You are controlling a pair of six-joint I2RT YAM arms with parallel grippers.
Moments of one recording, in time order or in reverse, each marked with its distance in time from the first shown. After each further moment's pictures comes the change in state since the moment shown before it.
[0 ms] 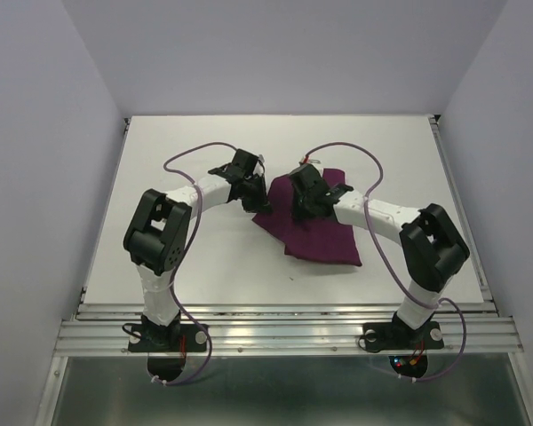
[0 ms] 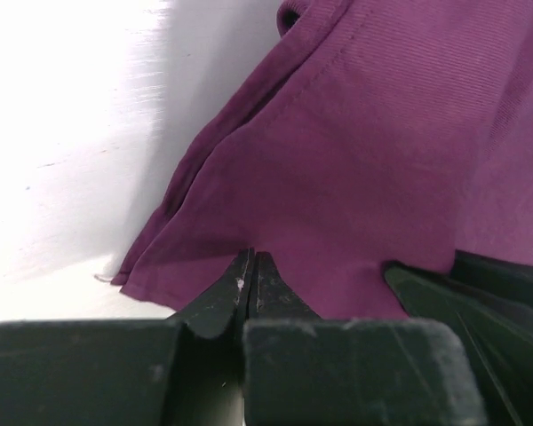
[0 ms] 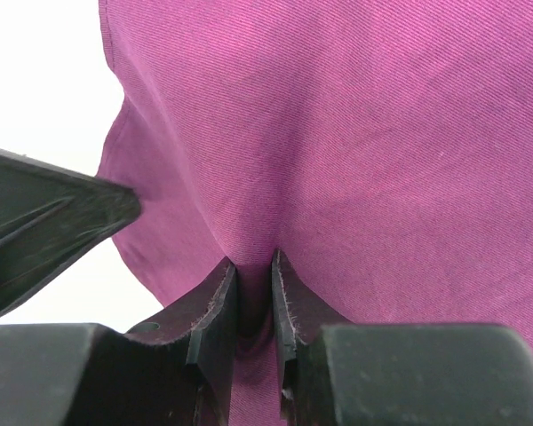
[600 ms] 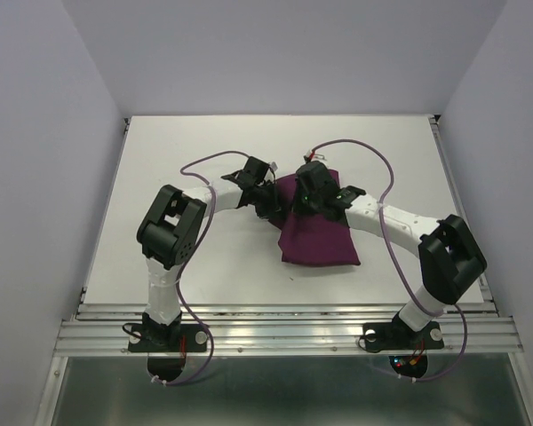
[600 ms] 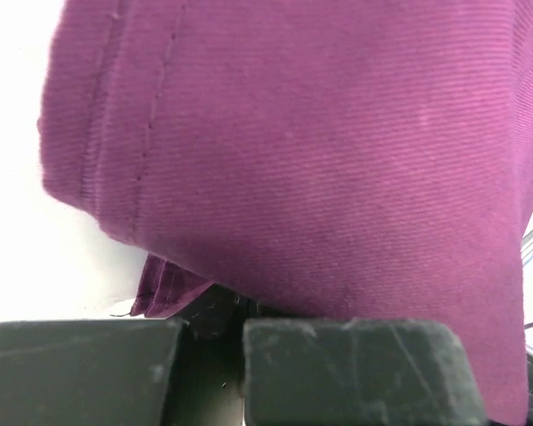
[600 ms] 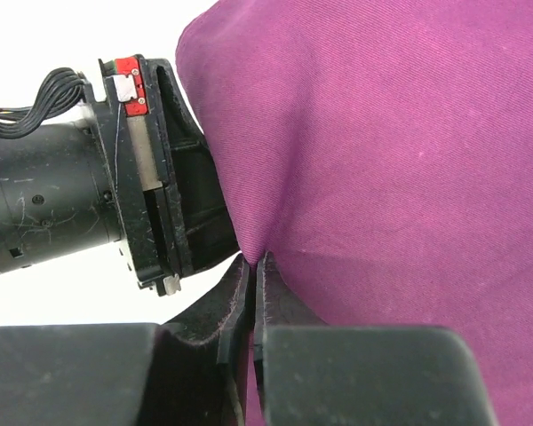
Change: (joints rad) left arm -0.059 0.103 0.001 0.135 0.113 -0.075; right arm 0.000 -0.130 -0.064 0.084 -0.064 0.011
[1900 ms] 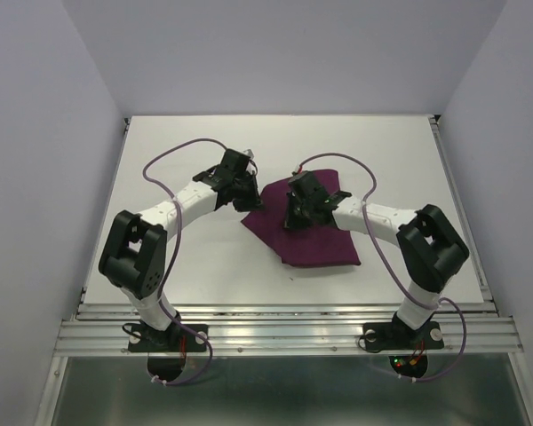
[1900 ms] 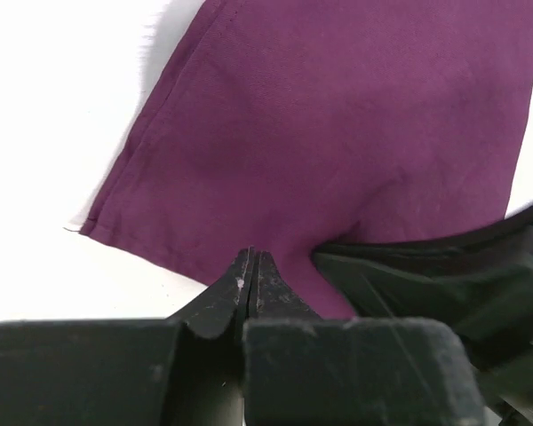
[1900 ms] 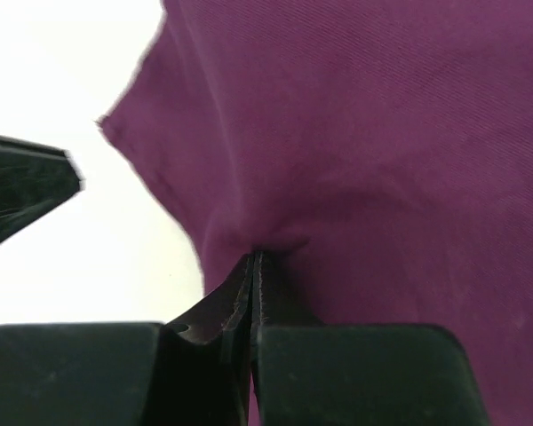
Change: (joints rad) left arm 0.047 -0.326 -0.101 -0.172 -0.221 0.040; right arm 0.015 0.092 -0.013 -0.021 -0.108 0.018
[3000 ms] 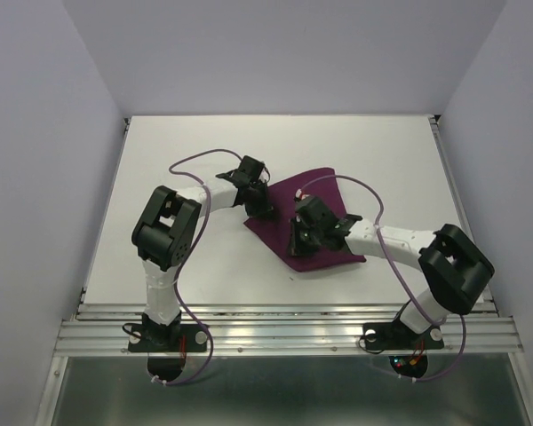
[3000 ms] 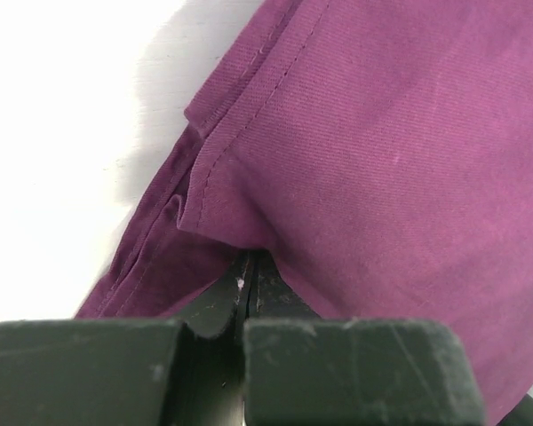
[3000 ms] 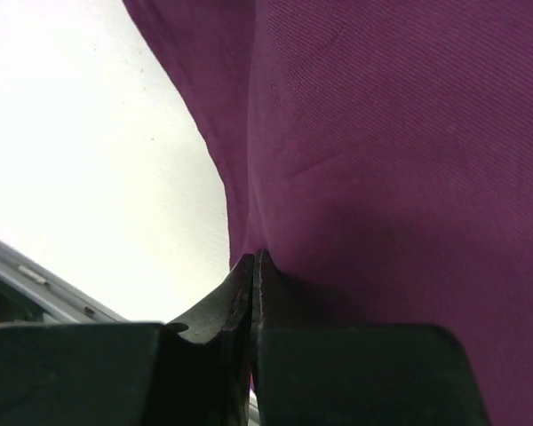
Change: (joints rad) left arm -0.013 0.296 0.085 0.090 0.051 -0.018; right arm 0.089 -0.151 -0.256 0.062 -0.088 0.012
